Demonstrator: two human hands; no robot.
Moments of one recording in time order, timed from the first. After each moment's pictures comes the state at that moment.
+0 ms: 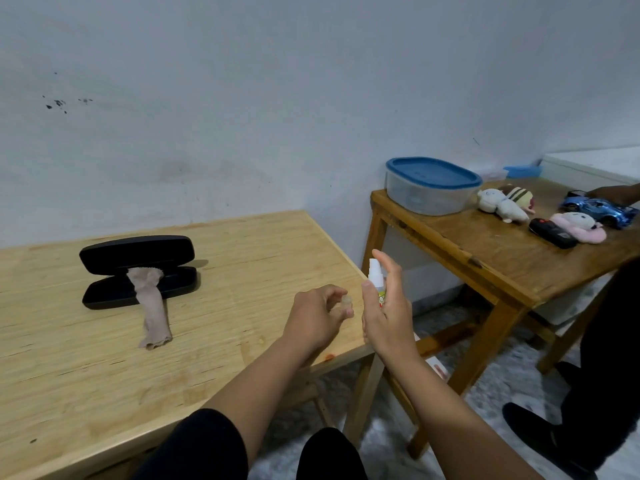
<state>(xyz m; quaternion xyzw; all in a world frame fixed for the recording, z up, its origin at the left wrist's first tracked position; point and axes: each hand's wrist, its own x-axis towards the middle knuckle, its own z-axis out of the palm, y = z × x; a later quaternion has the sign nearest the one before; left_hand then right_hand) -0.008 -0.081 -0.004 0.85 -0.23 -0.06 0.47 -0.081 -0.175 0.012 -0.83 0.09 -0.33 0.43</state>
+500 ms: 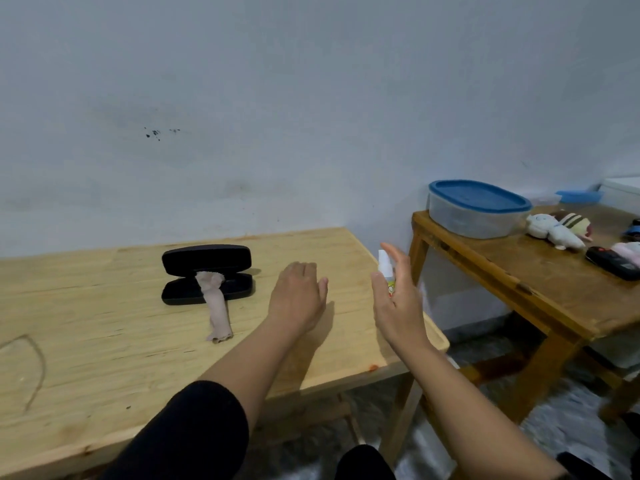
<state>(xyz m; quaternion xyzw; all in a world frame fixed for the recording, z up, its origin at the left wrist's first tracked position) 0.028 0.001 0.033 0.93 -0.23 0.17 0.21 -0.059 -0.131 0.050 -0.83 0.03 -0.32 0.46</state>
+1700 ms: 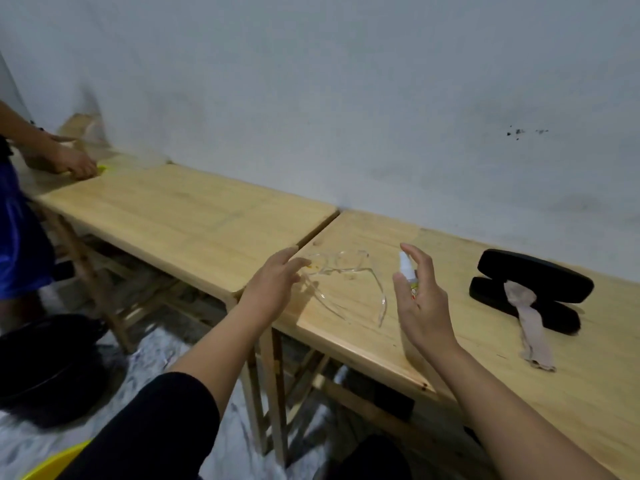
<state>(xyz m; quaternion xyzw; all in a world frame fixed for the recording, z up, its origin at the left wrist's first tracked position) -0.069 0.448 0.020 0.96 0.08 0.21 0.16 -0.010 0.223 0.026 -0.80 -0.27 -0.14 0.51</state>
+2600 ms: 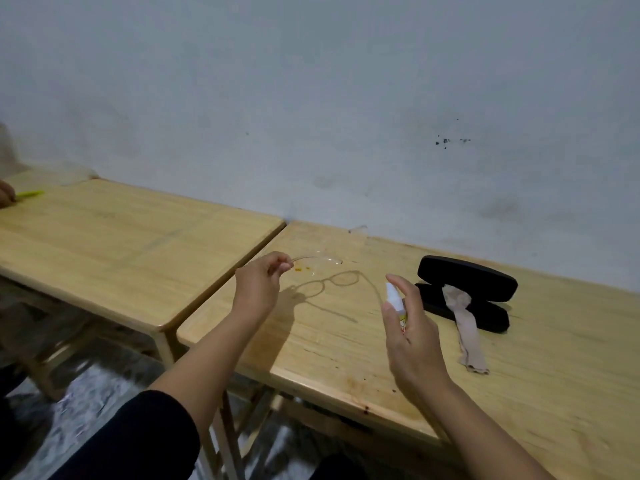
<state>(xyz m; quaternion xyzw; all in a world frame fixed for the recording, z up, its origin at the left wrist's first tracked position) 0.000 0.391 0.039 0.84 0.16 0.28 0.43 0.002 0.162 0.014 -0.82 -0.22 -0.13 0.52</state>
